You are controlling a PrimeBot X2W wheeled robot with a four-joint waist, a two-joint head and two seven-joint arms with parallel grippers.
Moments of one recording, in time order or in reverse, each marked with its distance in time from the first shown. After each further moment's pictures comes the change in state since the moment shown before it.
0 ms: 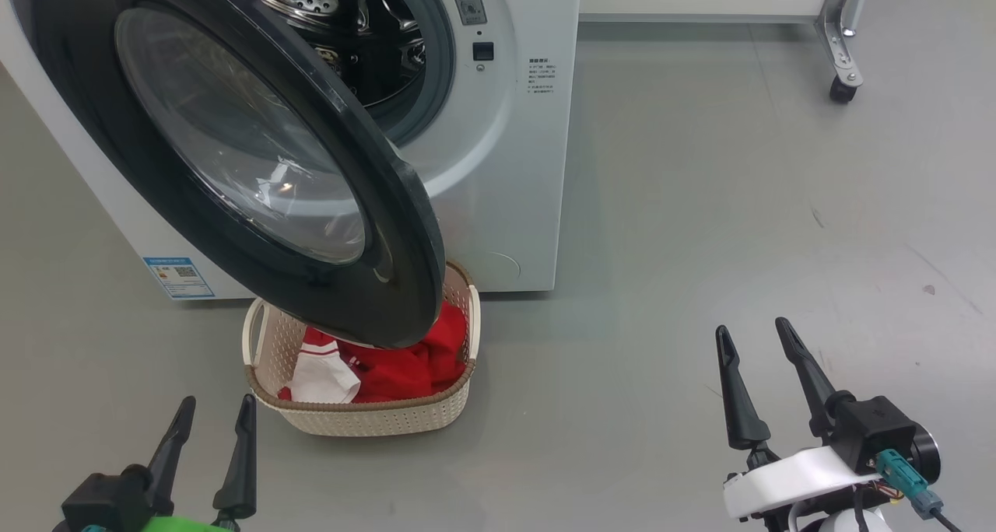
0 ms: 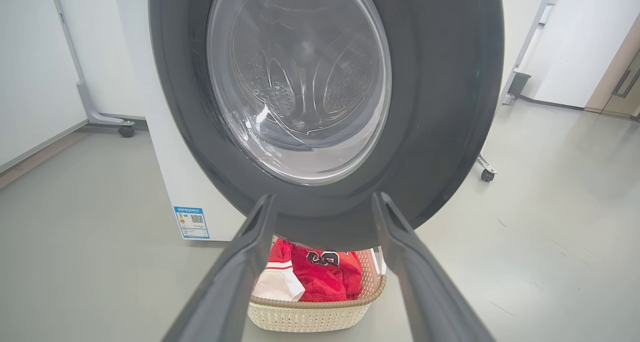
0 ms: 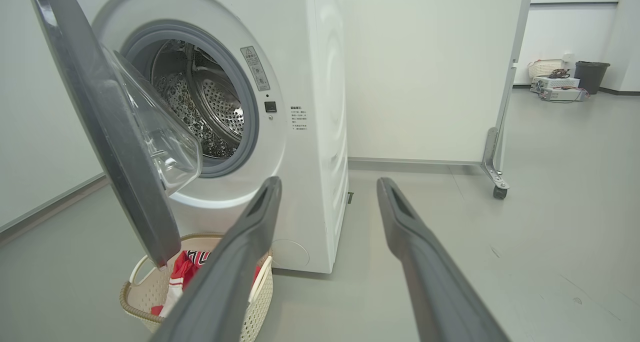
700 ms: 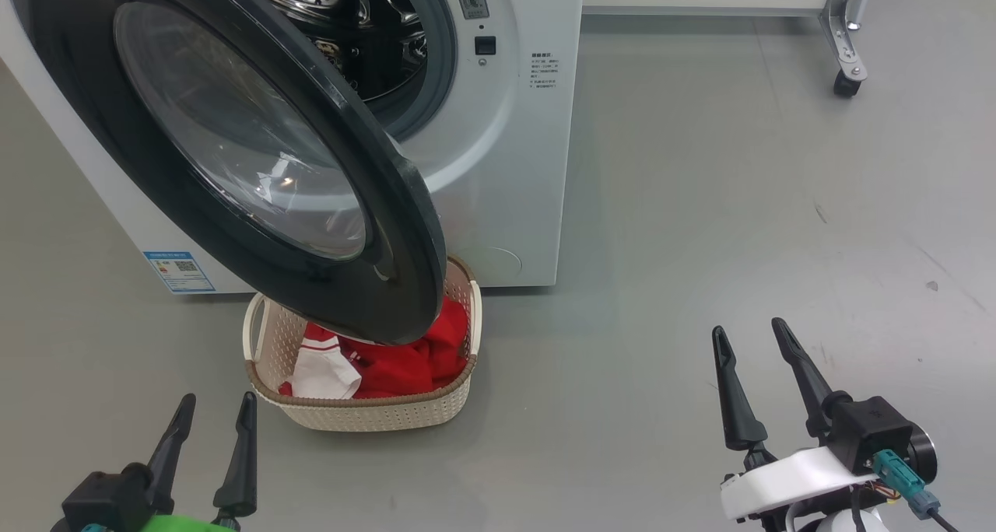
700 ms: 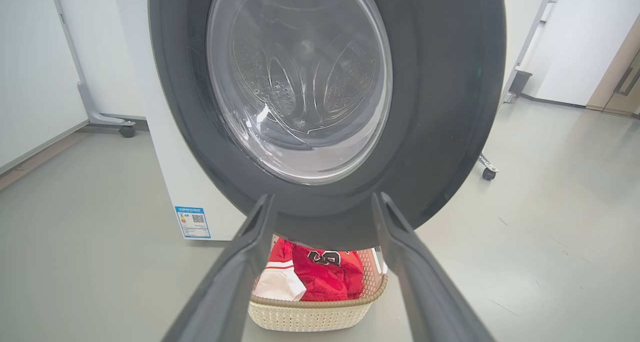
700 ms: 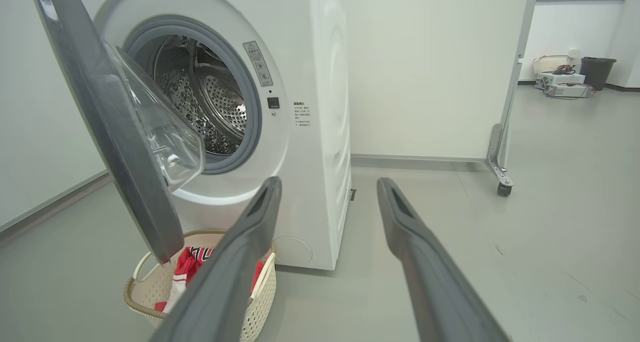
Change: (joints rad) left arm -0.001 -0.002 0.002 -0.006 0.009 0.000 0.000; right arm 0.000 0.000 0.007 -0.001 0.002 -0.004 0.000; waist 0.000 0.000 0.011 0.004
